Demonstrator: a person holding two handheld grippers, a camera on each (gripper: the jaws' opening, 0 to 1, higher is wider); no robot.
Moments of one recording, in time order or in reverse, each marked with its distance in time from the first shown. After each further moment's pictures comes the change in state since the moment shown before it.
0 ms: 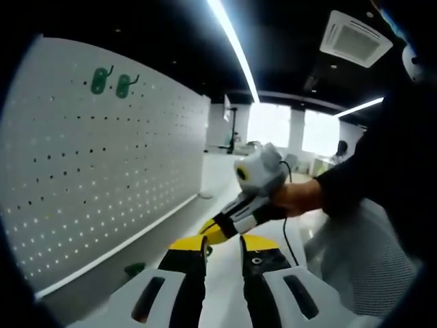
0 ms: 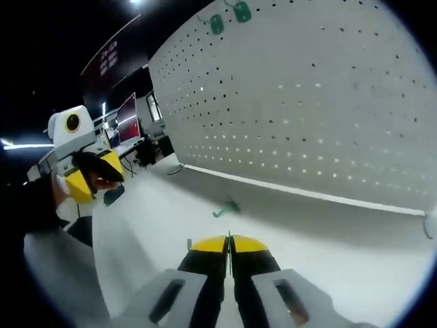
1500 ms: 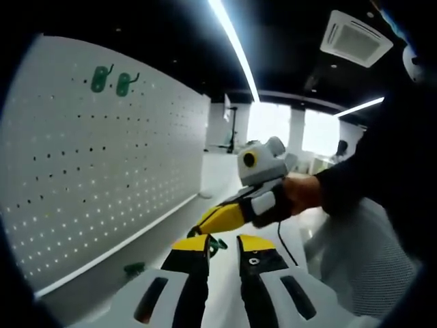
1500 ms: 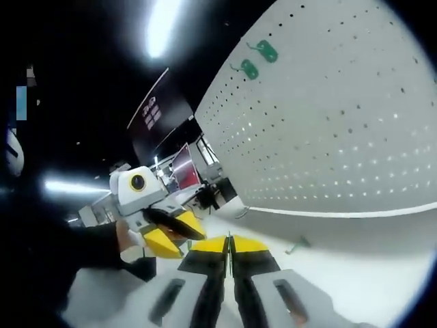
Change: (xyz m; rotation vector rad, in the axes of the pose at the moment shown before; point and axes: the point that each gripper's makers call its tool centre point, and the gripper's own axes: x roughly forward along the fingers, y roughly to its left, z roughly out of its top) left arm 0.000 0.000 0.000 -0.007 -0.004 -0.003; right arm -0.015 0.067 0.048 0.155 -0.231 0.378
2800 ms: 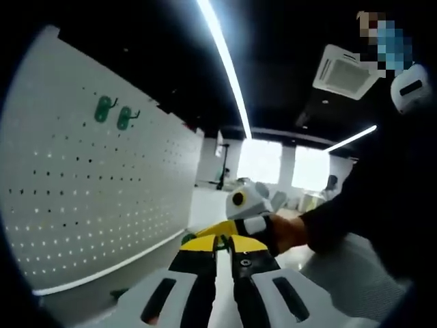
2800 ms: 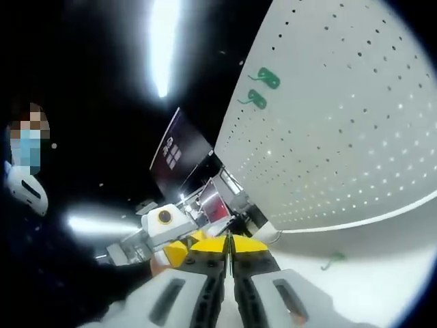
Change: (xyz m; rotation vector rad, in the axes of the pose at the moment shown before) left arm -0.009 -0.013 0.046 -0.051 -0.240 -0.078; right arm -0.003 0.027 0.034 0.156 -0.184 0.165
